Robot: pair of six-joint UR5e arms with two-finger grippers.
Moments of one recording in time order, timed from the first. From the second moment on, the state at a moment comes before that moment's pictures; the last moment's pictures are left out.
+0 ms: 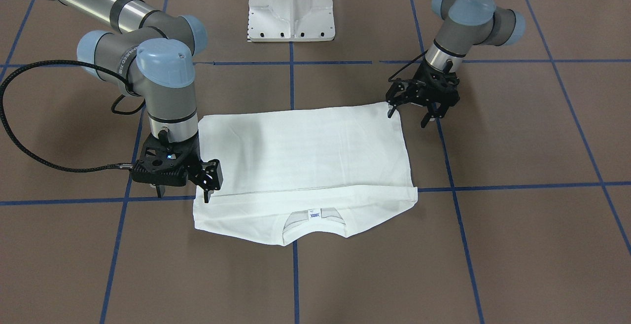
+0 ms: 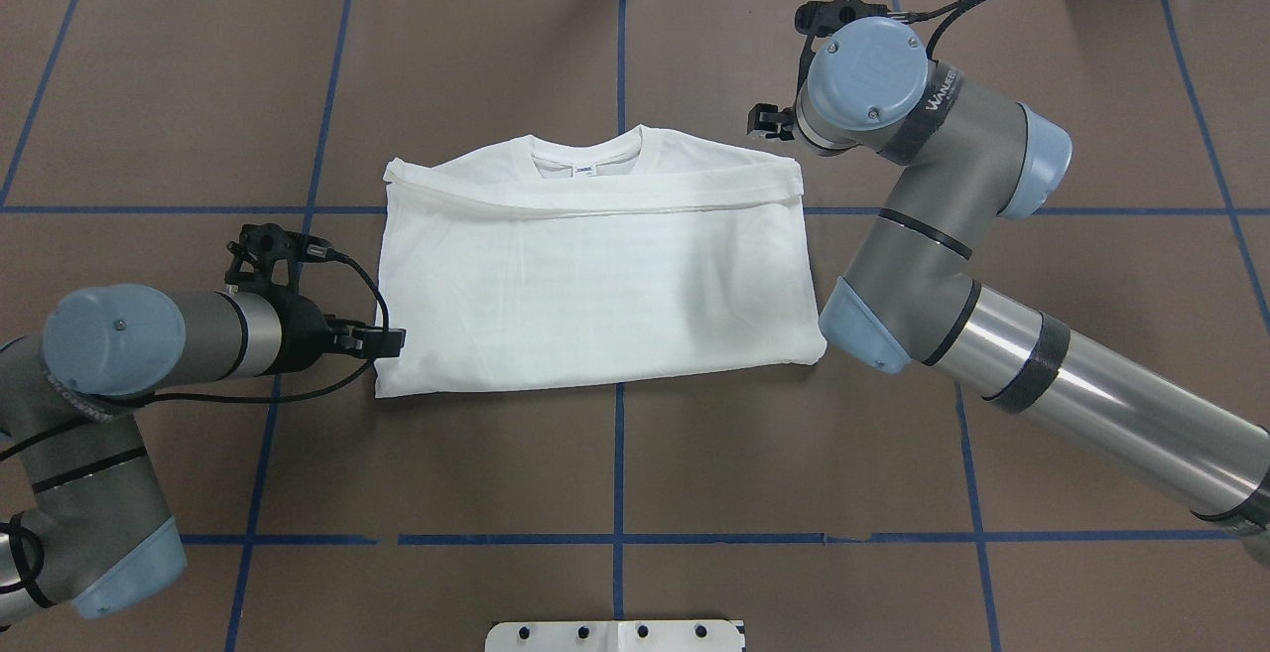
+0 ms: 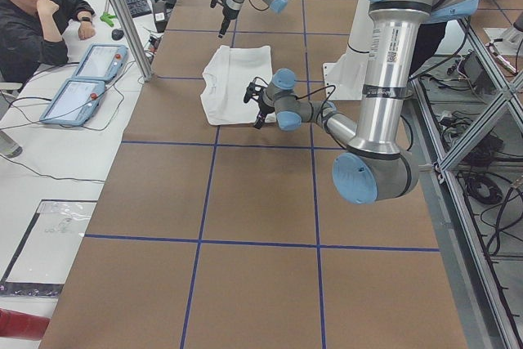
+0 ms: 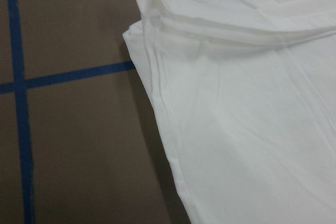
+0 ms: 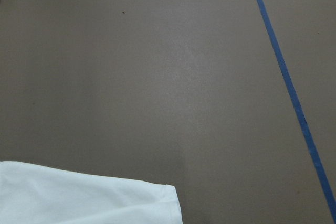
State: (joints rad) left arm -0.50 -1.71 -1.79 -2.30 -1.68 -1.08; right arm 0.73 -0.94 1.55 -1.43 1.60 1.15
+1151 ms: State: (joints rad) left arm -0.45 -1.71 -1.82 -2.29 -1.64 -1.15; right arm 0.72 -0.94 1.55 -1.43 1.60 1.16
